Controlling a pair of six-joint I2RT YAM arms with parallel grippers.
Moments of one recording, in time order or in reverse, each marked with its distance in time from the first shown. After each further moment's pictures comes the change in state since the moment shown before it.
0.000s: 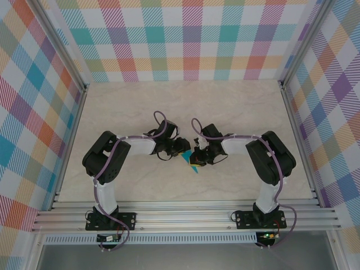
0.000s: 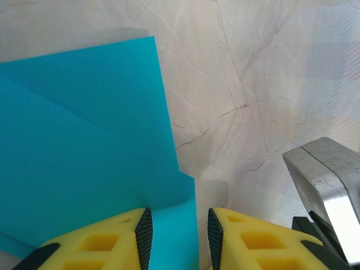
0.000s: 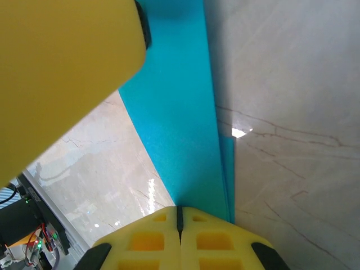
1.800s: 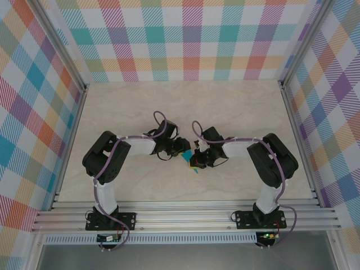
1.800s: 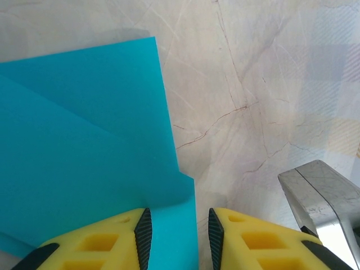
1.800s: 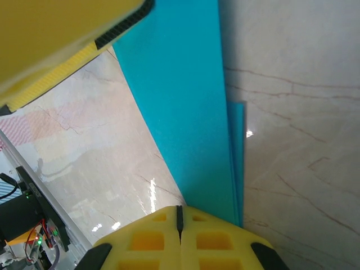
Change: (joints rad) left arm -0.006 0.000 0.000 0.002 0.000 -0.009; right arm 0.018 -0.042 -0.065 0.060 0.000 0.031
